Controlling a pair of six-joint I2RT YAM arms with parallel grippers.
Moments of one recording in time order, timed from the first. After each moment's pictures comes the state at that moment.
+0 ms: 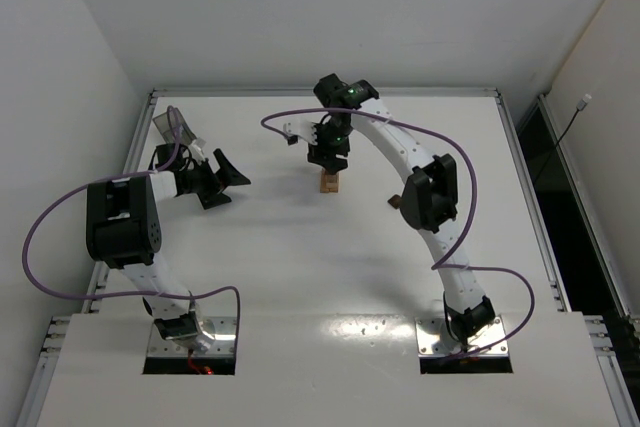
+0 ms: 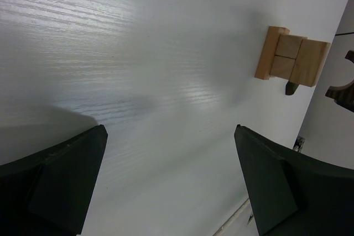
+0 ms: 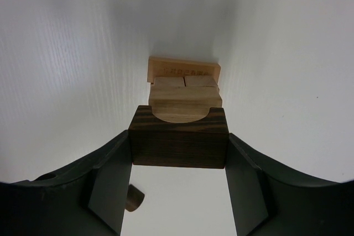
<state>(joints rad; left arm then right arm) 0.20 1.76 0.89 -0.08 0.71 -0.45 0.55 2.41 2.38 -1.27 -0.29 -1.04</state>
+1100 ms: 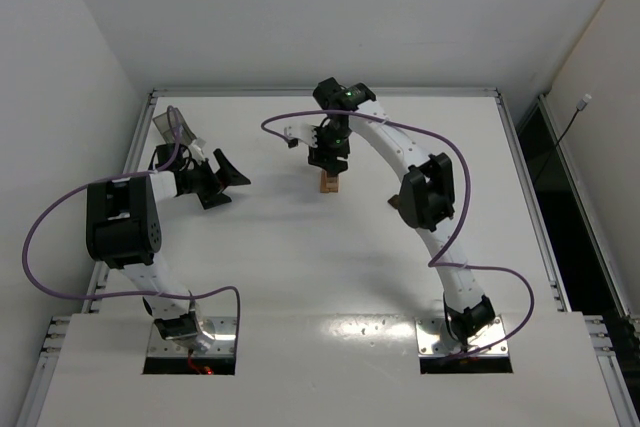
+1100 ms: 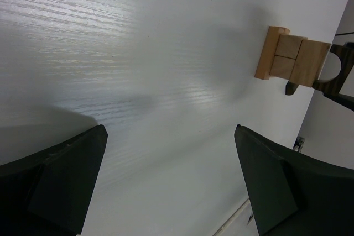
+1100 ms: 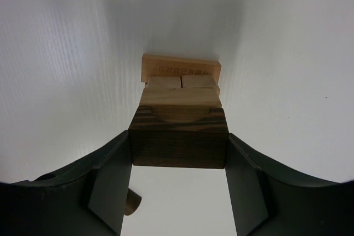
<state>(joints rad) 0.20 1.76 0.89 -0.08 0.71 -0.45 0.55 2.44 2.38 -1.25 -0.27 -1.05</state>
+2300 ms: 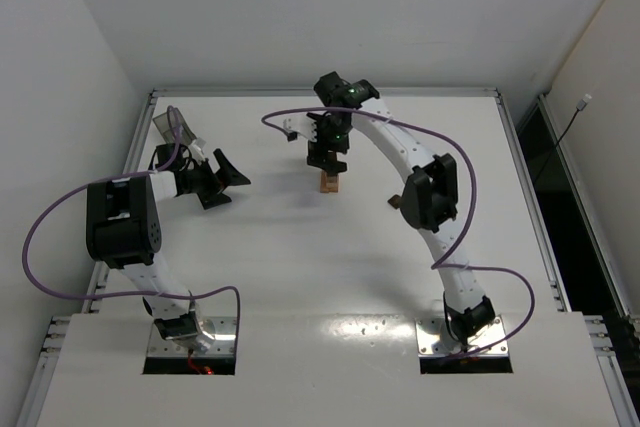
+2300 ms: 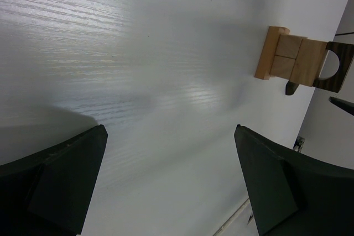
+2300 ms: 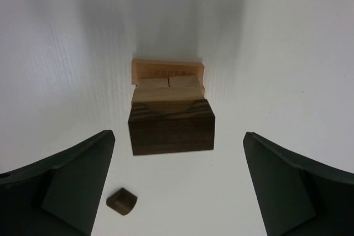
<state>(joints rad) 0.20 1.76 0.89 -0.08 0.71 -0.45 0.55 2.43 2.38 -1.21 -0.26 -1.02</state>
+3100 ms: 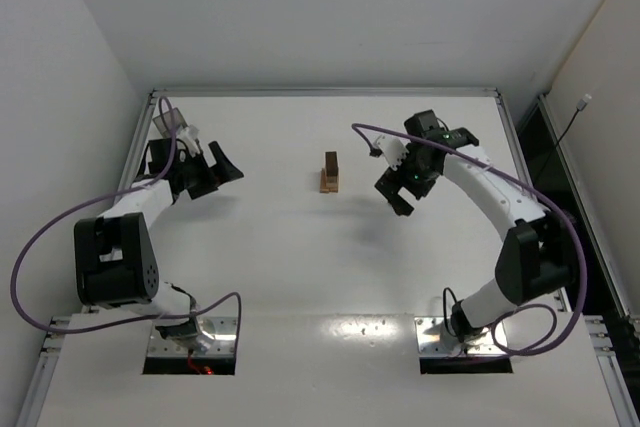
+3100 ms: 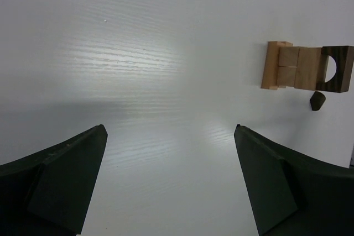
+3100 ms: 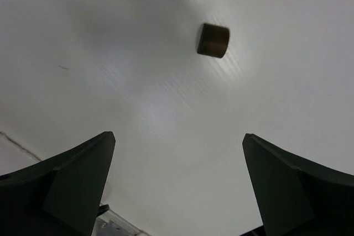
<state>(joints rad) 0.16 1.51 0.84 -0.12 0.52 -0.38 0.32 1.55 1.31 -0.96 -0.15 -0.60</state>
